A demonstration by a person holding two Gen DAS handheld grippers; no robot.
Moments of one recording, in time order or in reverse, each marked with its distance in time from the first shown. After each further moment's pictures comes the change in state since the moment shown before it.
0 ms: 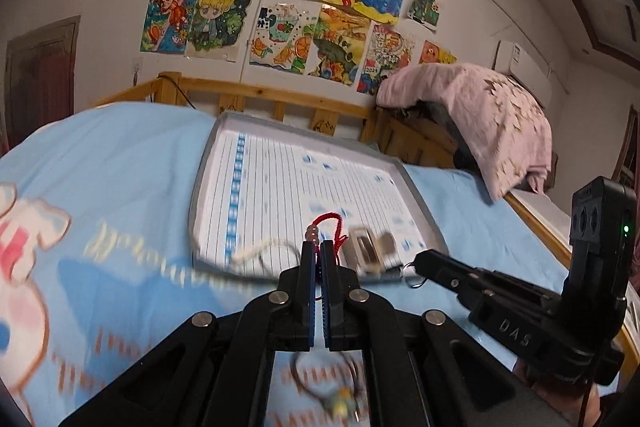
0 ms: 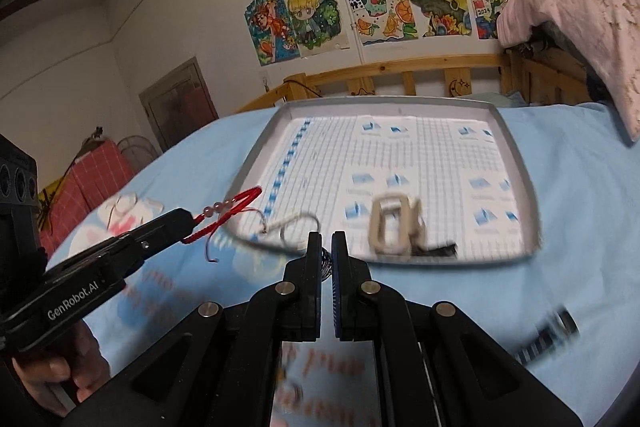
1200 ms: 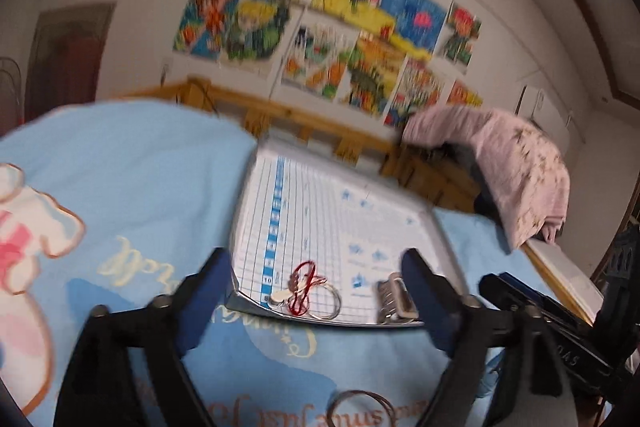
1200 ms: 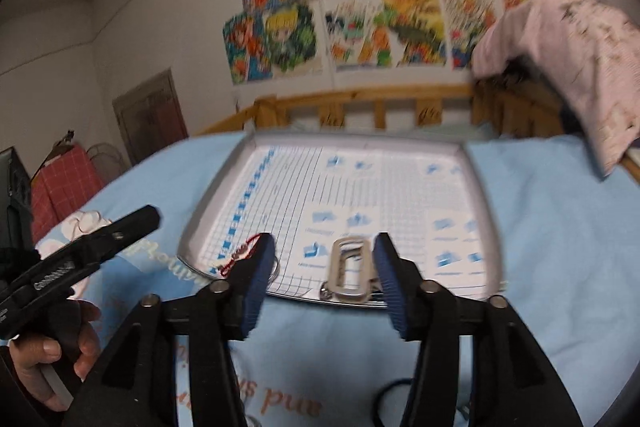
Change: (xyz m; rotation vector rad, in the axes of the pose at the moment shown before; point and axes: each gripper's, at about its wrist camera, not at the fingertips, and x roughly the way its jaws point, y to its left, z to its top) left arm -0.009 0.037 0.001 -0.124 -0.123 0.036; right arm -0.015 0.000 0.014 -0.047 -0.114 -0.142
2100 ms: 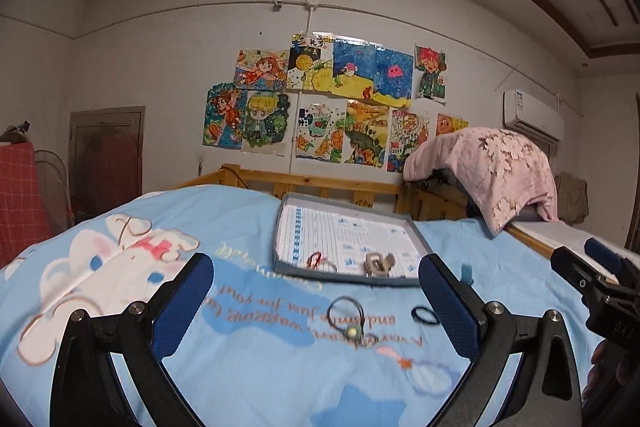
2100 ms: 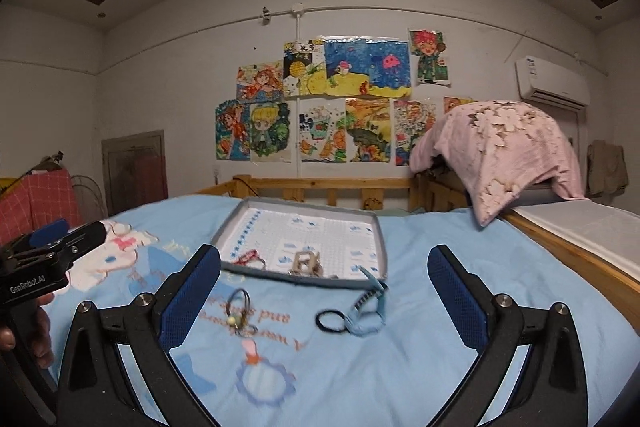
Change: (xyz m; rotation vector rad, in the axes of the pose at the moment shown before) left arm -0.223 -0.062 -0.080 0.211 -0.235 0.137; right arm -0.251 0.010 -0.079 -0.100 -0.324 -0.184
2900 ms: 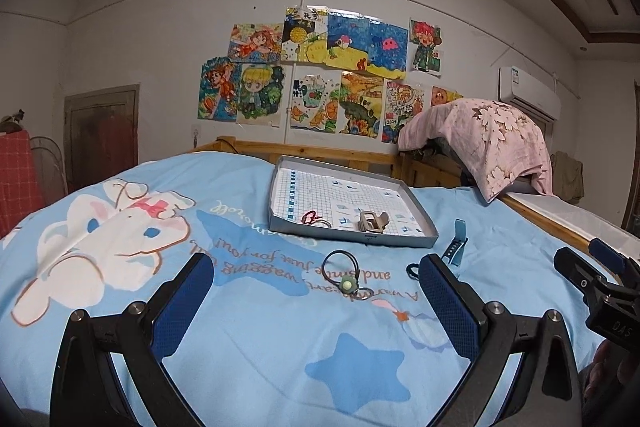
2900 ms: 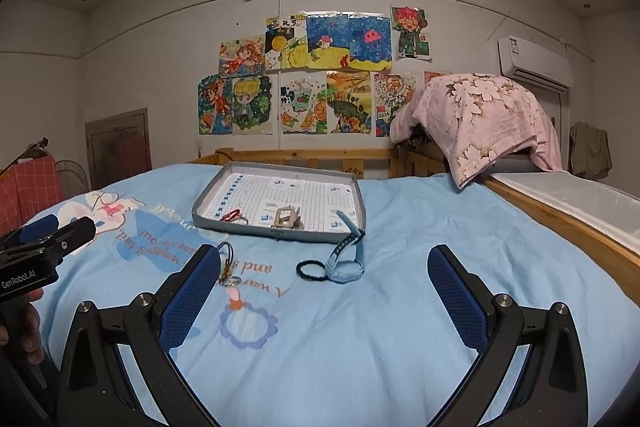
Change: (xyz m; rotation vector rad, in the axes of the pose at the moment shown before) left arm -0.001 -0.003 -0.026 0.008 0.097 -0.020; right arm -0.021 -0.014 -0.027 0.013 0.084 -0.056
